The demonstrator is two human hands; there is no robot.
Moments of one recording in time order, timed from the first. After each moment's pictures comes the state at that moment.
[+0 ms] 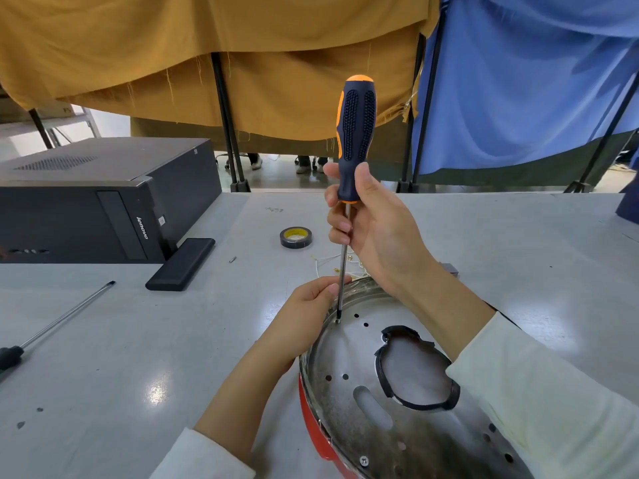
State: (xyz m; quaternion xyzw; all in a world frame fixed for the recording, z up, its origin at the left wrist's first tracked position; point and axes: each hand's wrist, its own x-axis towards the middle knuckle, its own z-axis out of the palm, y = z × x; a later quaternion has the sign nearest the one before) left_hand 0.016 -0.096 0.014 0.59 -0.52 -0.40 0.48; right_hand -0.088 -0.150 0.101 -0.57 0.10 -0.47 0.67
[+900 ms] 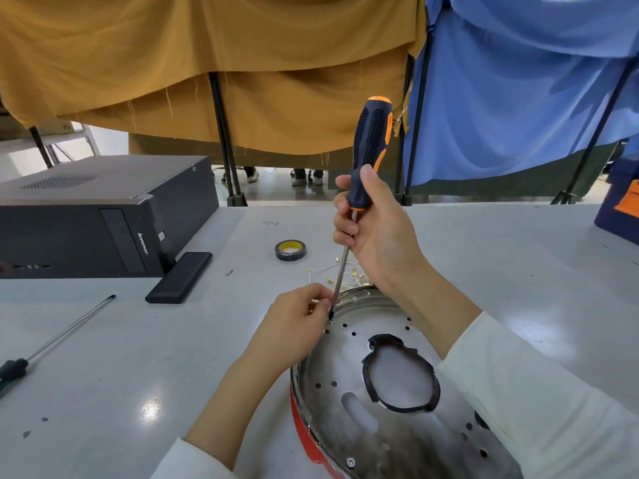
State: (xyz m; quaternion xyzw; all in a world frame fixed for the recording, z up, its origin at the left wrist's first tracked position) left_hand 0.019 -0.087 0.024 0.65 -0.60 -0.22 0.40; right_hand -0.099 -0.155 0.110 -0.51 0.09 -0.50 0.69
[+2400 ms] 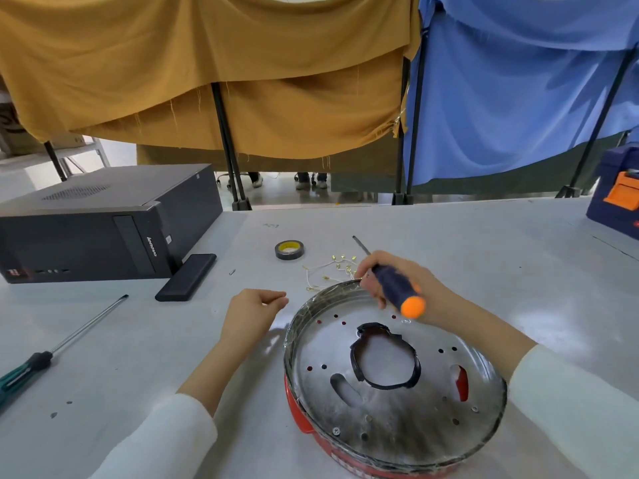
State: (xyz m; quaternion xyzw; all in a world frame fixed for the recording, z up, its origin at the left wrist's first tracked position) left_hand 0.069 -0.098 -0.007 0.75 -0.49 -0.17 0.41; right_hand -0.179 -0.152 0.058 -0.71 0.26 -0.32 0.58
